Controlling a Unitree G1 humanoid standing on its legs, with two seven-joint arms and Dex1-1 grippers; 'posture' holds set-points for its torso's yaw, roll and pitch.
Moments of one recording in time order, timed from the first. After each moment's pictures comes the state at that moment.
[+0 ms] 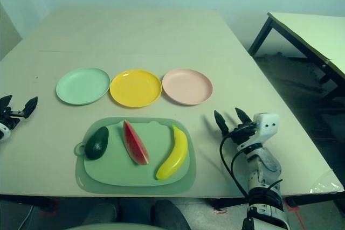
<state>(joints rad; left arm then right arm) -0.19 0.61 0.43 0.29 -0.31 0.15 -0.47 -0.22 -0.45 -0.39 0.69 0.41 -0.35 0.77</state>
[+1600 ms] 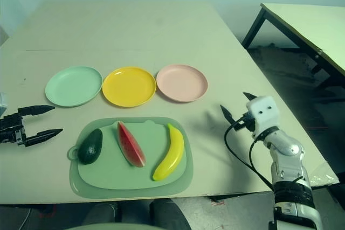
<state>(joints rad) -0.08 0.93 0.26 0.05 -0.51 0.17 -1.35 -0.26 -0.79 -0.17 0.43 0.08 -0.43 0.76</state>
